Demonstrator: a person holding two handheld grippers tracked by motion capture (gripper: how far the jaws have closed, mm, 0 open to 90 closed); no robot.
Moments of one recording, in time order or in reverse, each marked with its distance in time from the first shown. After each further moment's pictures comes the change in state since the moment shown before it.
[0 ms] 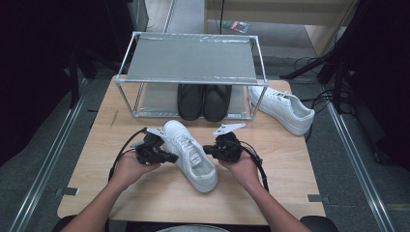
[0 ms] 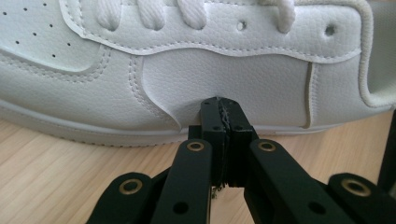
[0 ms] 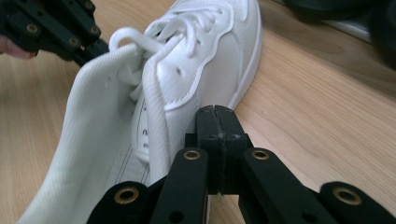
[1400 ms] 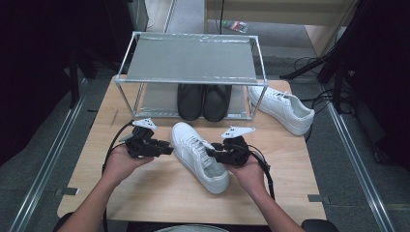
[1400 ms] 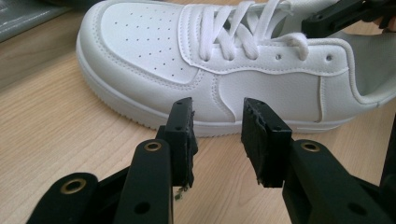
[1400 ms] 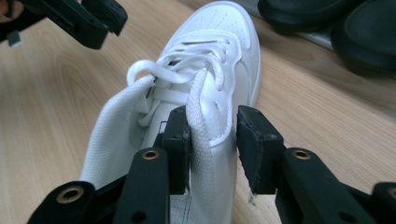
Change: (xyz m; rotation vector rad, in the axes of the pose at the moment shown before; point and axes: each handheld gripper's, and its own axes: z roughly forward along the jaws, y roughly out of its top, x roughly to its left) left arm 0.008 0.001 -0.042 -0.125 0.069 -0.004; right arm 0.006 -0.009 -0.018 -0.059 -0.054 -0.007
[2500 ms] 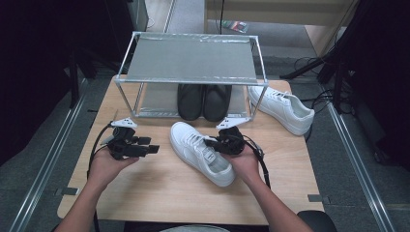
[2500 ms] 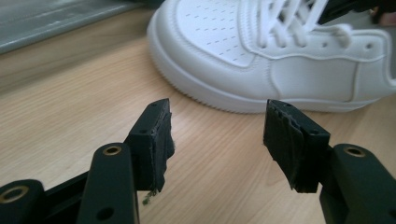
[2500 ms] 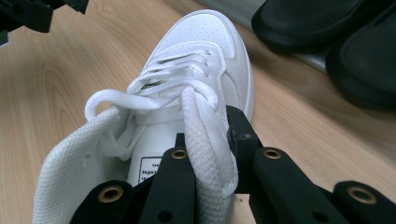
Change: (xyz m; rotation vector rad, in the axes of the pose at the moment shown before) left arm 0.020 -0.025 -0.034 -0.087 0.110 -0.094; right arm -0.021 0.020 0.018 -0.001 0.025 -0.052
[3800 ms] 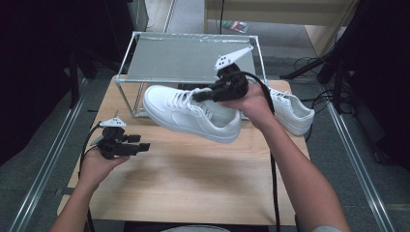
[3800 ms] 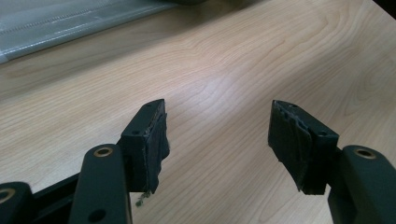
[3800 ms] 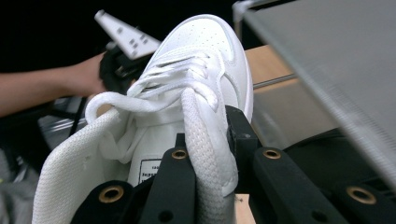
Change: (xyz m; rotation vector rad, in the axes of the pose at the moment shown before) left arm 0.019 -0.010 -0.011 -0.038 0.027 -0.027; right arm -0.013 0.170 -0.073 -0.045 0.298 -0.245
